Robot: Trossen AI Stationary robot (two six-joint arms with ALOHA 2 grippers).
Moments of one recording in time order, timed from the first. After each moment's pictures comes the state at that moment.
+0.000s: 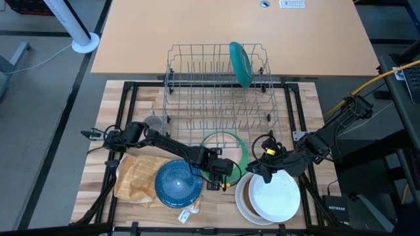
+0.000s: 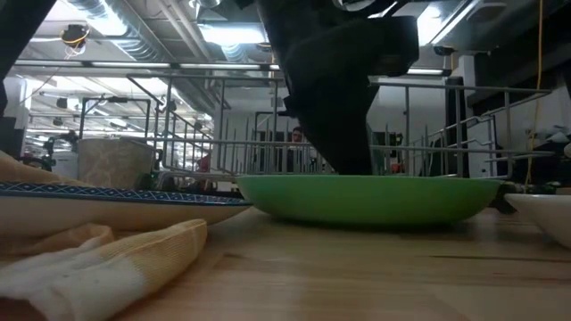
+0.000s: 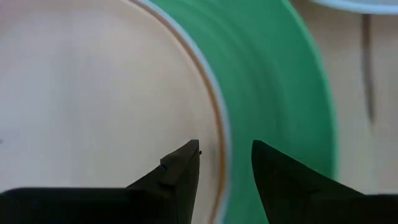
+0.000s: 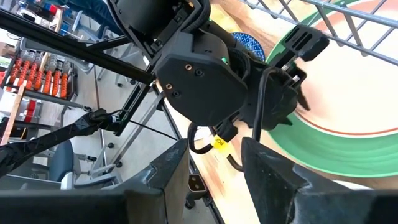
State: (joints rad) left arm -0.26 2.23 1.78 -0.69 -0.13 -0.15; right arm 0.67 1.15 1.05 -0.50 0.45 1.33
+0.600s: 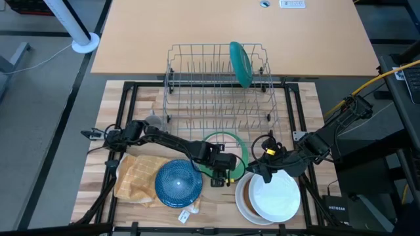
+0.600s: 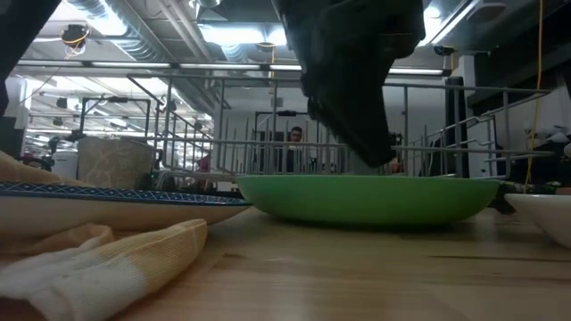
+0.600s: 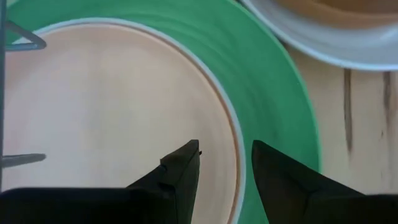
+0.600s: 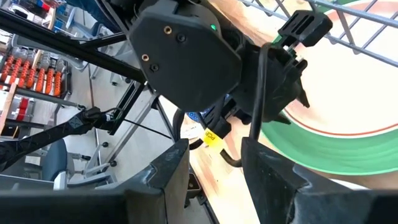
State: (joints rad) left arm -0.22 2.23 1.85 -0.73 -0.11 -0.17; right arm 0.67 1.15 1.05 -0.53 0.45 1.33
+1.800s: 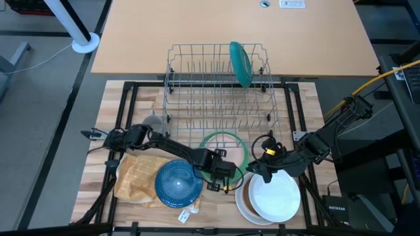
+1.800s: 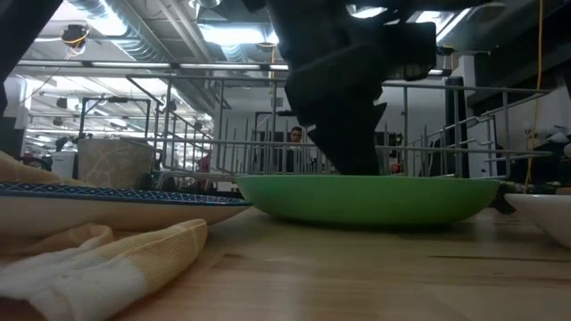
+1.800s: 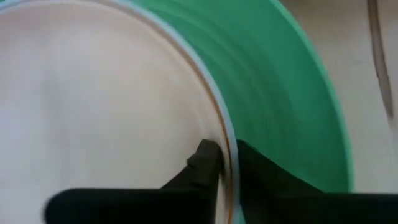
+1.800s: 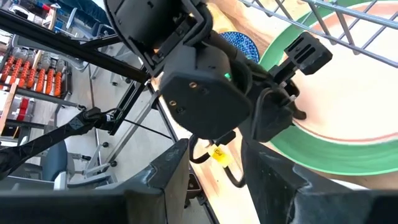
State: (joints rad) left arm -0.26 2.30 1.85 -0.72 -0.15 -0.02; right arm 0.67 1.15 1.05 -0.53 0.45 1.33
